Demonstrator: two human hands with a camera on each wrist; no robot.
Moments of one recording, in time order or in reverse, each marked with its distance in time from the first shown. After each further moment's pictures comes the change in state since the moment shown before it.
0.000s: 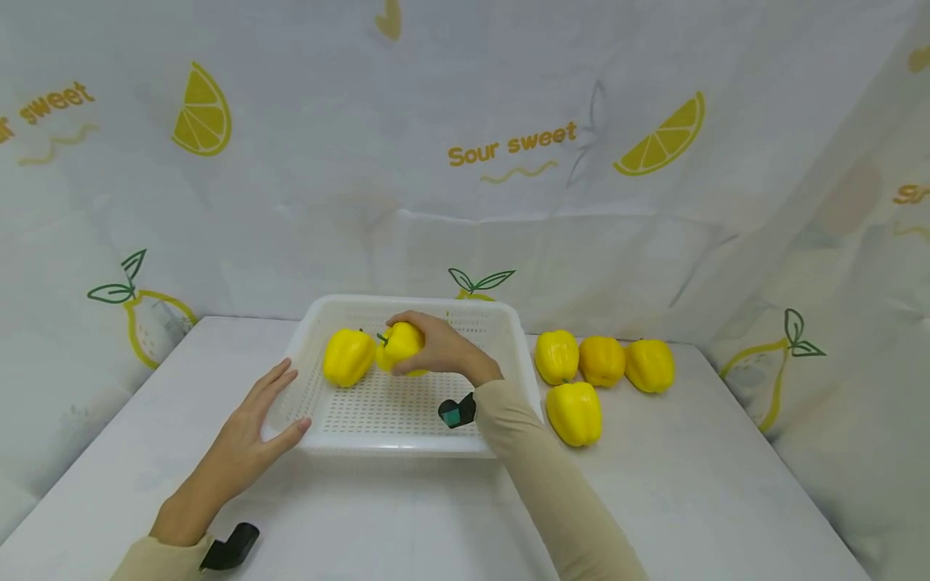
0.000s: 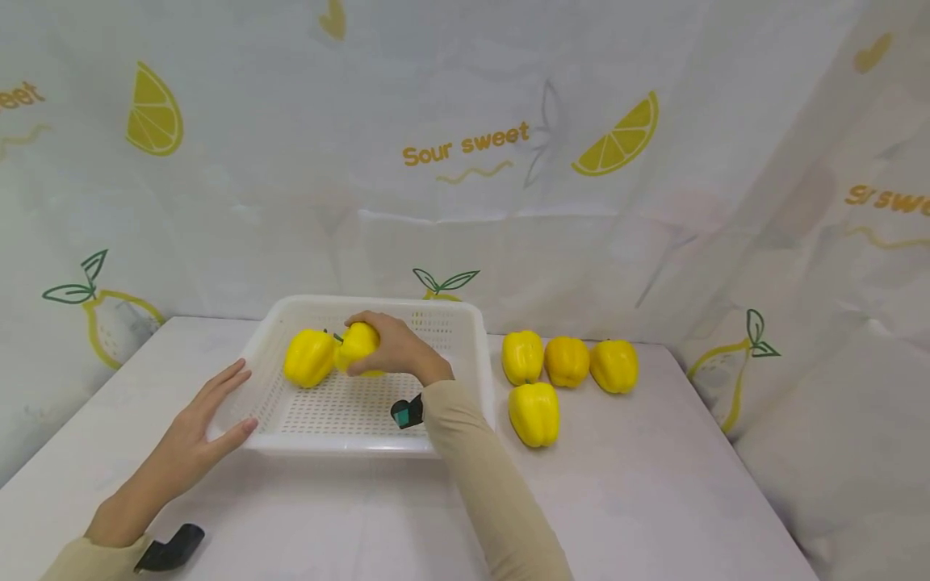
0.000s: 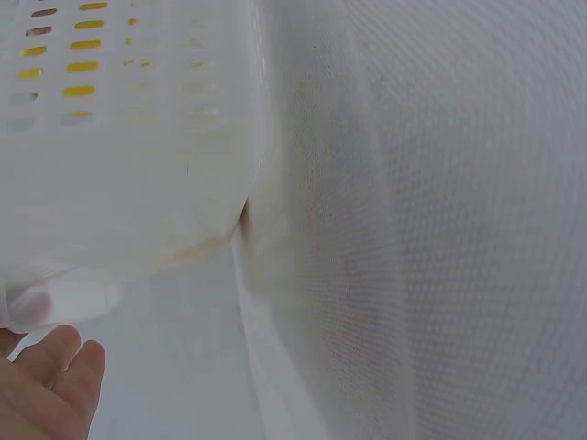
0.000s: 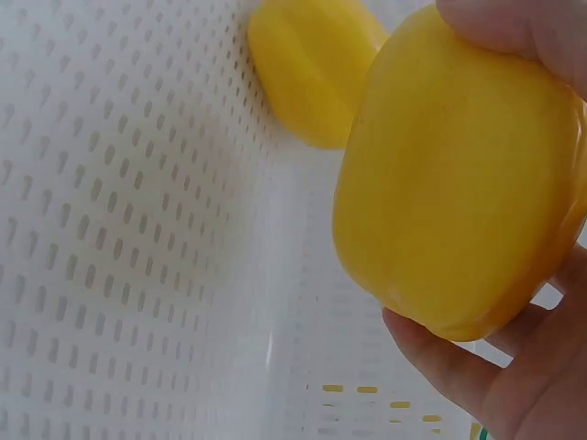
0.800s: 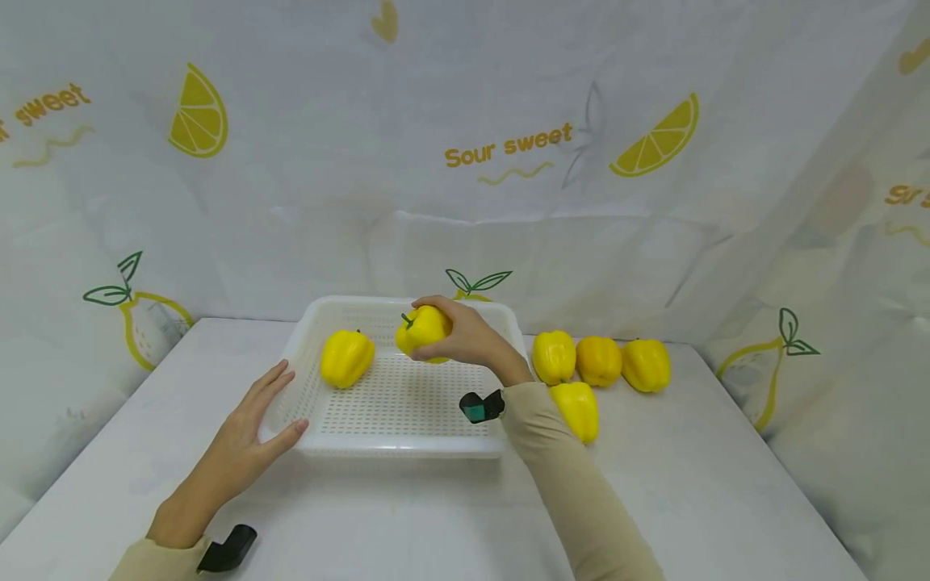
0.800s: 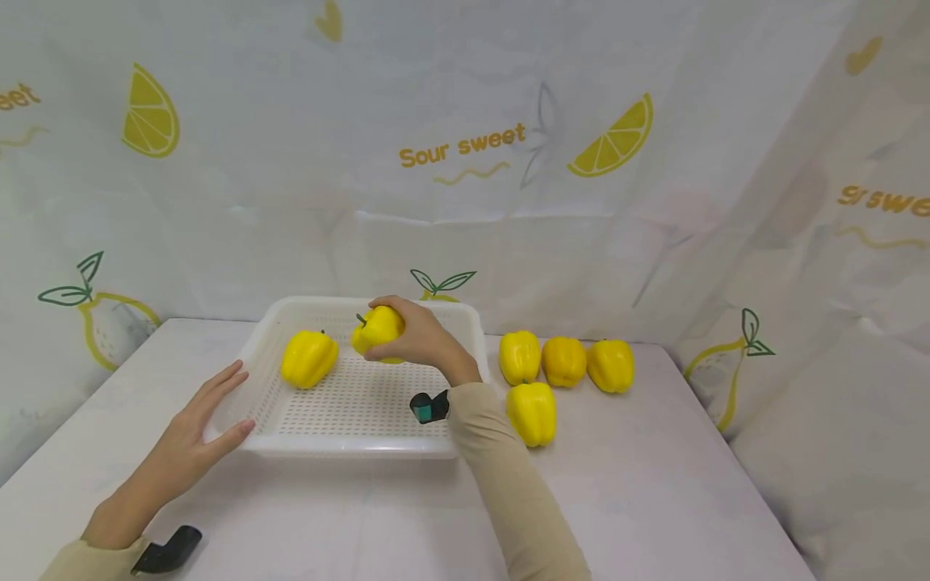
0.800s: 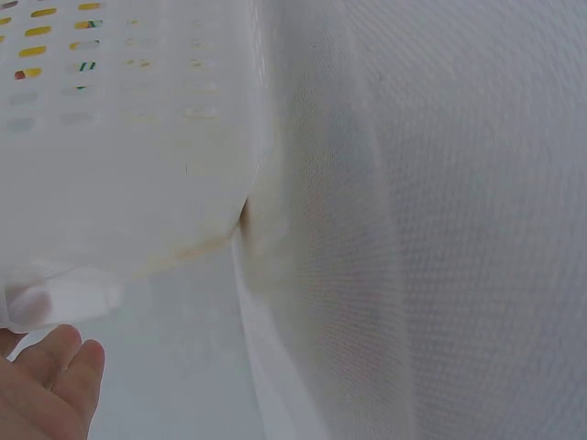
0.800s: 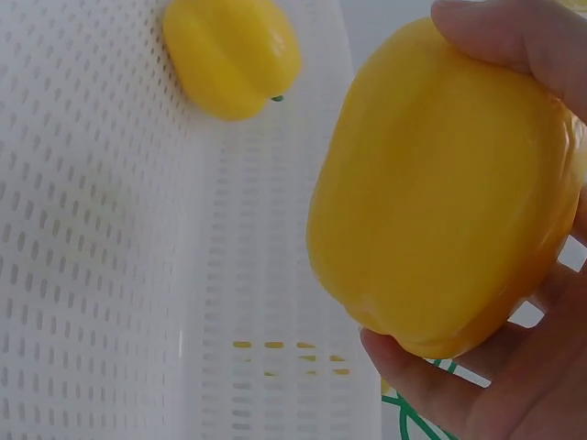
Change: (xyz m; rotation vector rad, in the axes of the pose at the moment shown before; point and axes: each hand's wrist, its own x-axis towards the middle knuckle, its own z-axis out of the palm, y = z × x) left_hand 0.000 0.000 0.000 0.002 0.007 0.005; right_hand -0.030 -0.007 -0.035 0.006 0.113 0.046
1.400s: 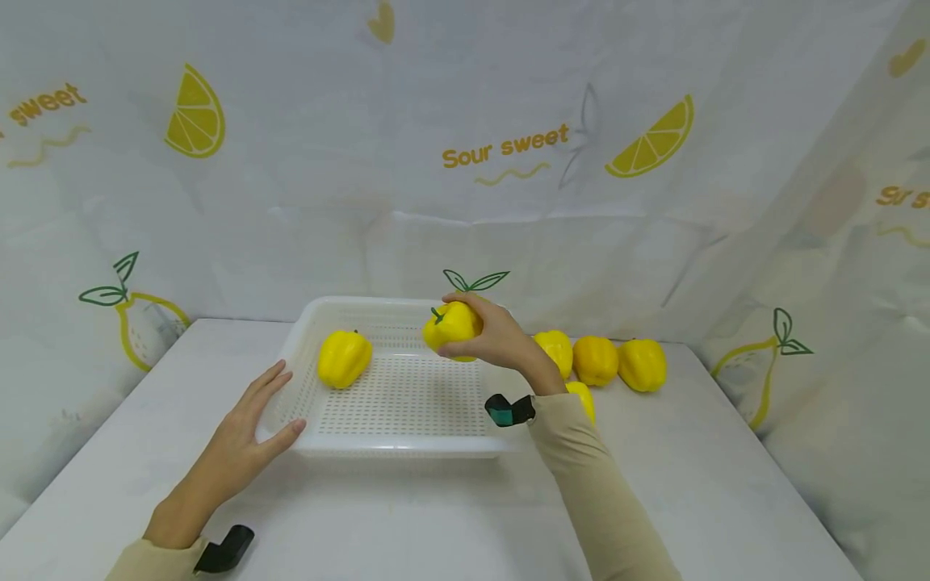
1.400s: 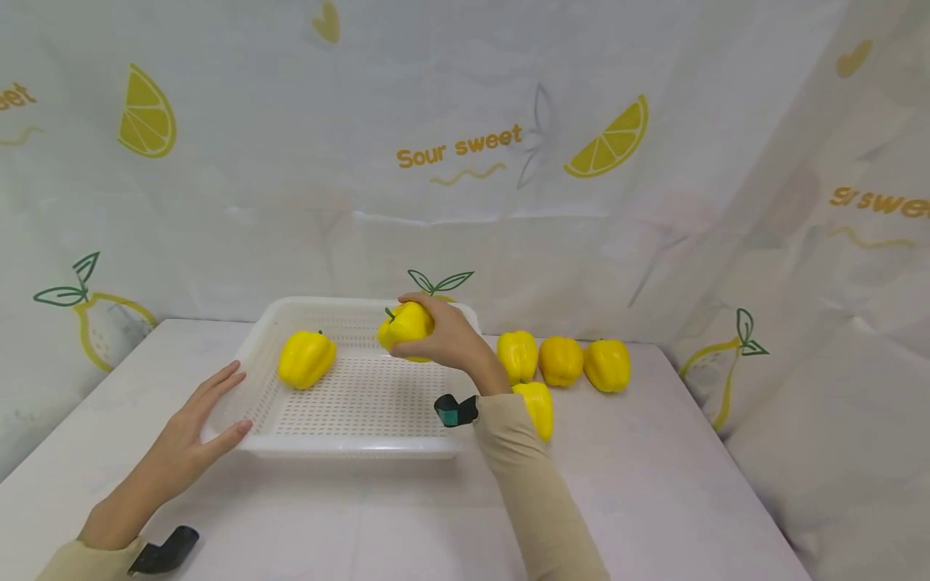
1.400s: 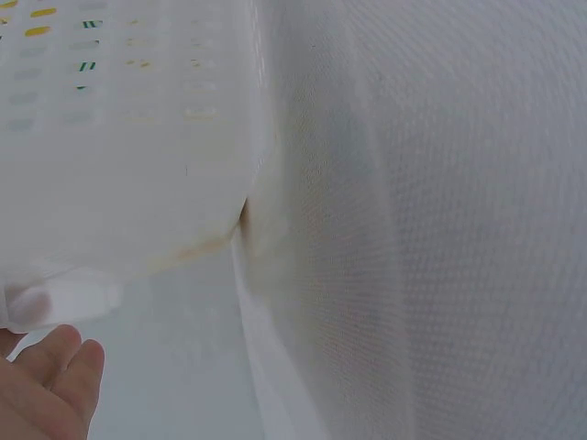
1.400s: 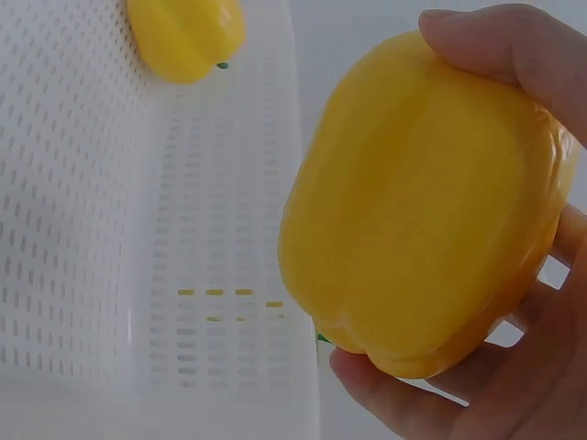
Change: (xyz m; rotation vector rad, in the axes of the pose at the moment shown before) left_hand 0.001 0.001 0.000 0.001 0.000 0.006; right_hand -0.032 0.008 -0.028 0.025 0.076 0.018
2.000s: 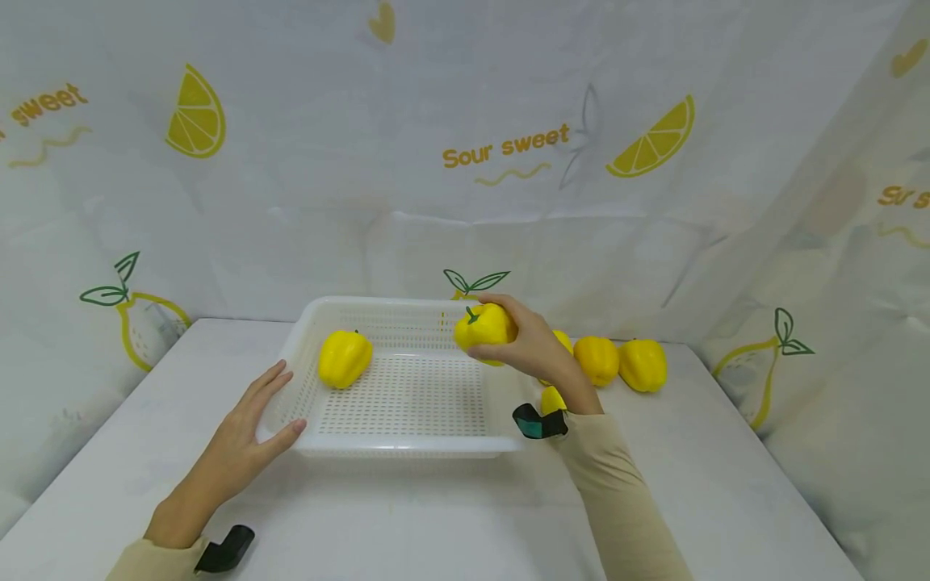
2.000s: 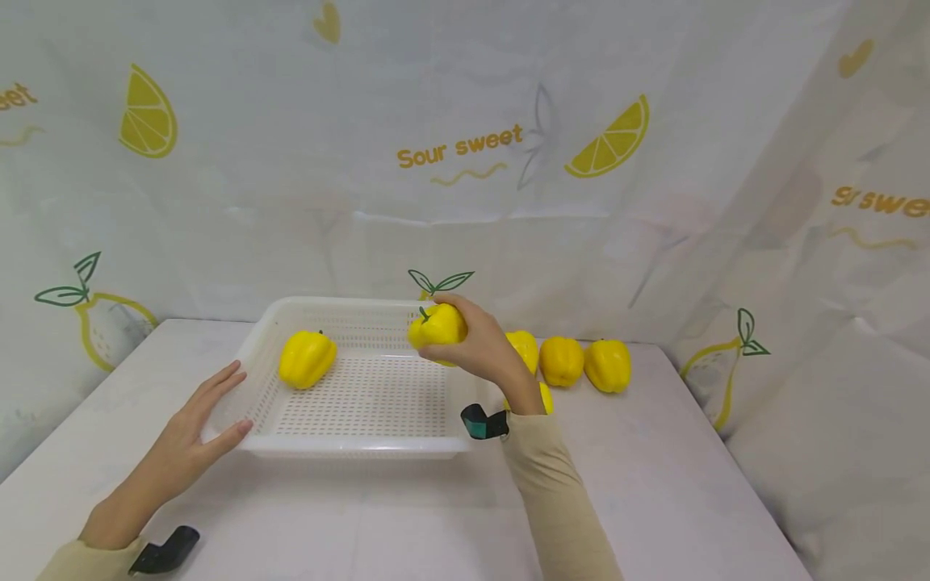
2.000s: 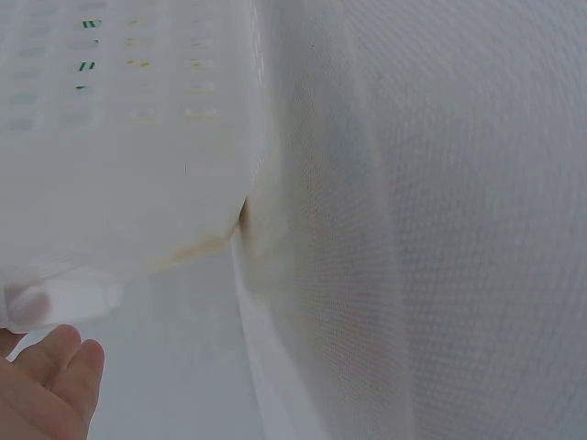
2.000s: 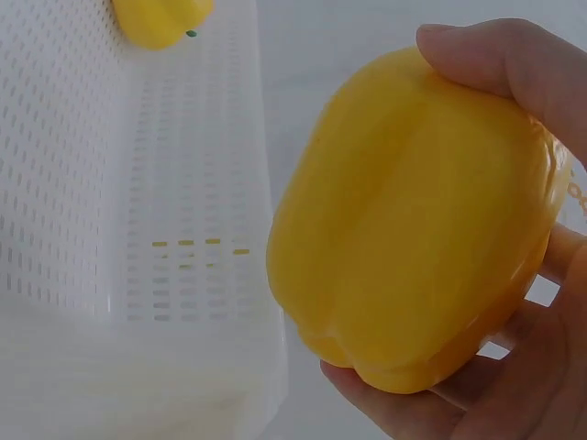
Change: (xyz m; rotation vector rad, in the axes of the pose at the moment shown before) left_hand 0.000 0.000 0.000 0.002 -0.001 -0.006; right_hand -0.031 0.012 -0.020 0.024 0.100 0.076
